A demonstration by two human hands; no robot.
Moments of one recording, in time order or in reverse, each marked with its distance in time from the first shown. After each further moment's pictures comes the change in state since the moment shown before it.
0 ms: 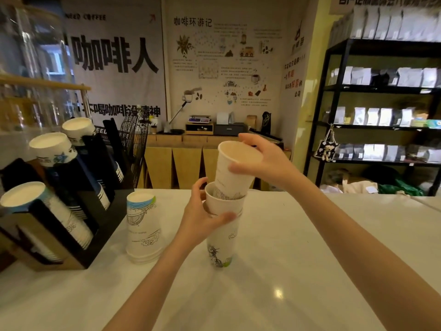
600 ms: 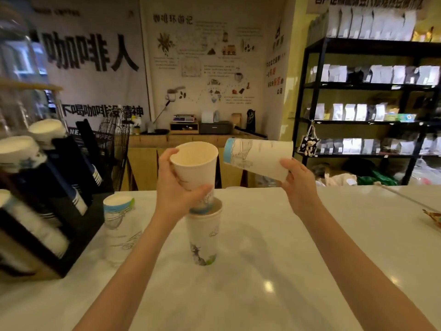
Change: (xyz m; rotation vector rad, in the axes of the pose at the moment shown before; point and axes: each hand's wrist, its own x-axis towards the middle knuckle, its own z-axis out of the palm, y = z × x) left_hand 0.022 0.034 -0.006 0.013 0.237 0.225; right_hand -0.048 0.090 -0.031 0.860 0.442 0.264
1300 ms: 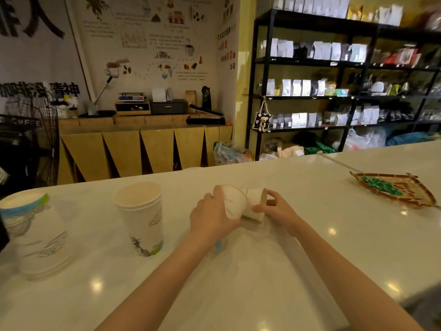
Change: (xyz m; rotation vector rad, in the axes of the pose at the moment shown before) left_hand -0.076 0.001 0.162 0.632 -0.671 -0.132; right_hand -0.034 0.073 -0.144 -0.653 0.088 0.449
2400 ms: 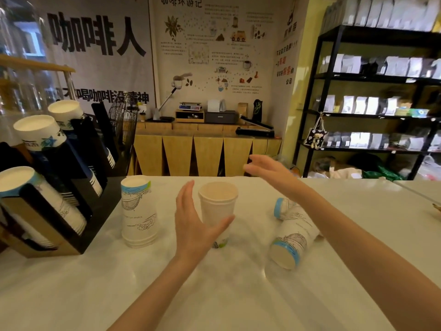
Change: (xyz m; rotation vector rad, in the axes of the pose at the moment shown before) left_hand -0.075 -0.127 -0.068 -0.429 0.703 -0.023; right_hand -0.043 -0.166 0.119 -0.264 -0.306 -0.515
